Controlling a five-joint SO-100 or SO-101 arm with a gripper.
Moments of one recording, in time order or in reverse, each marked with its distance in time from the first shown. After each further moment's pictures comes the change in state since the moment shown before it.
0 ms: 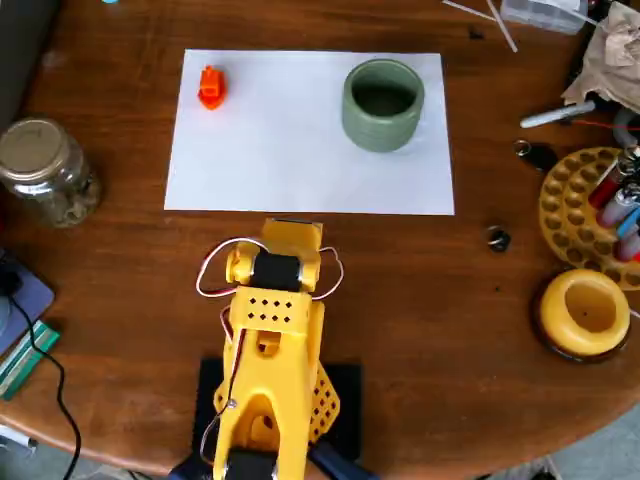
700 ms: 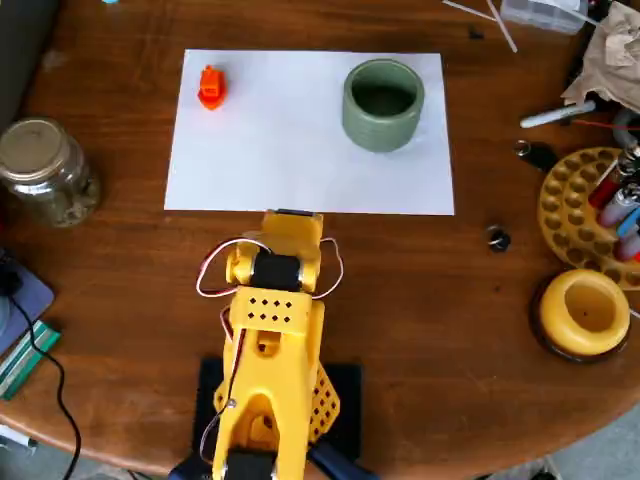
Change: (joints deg) arm 0.4 -0.1 0.0 -7.3 0.8
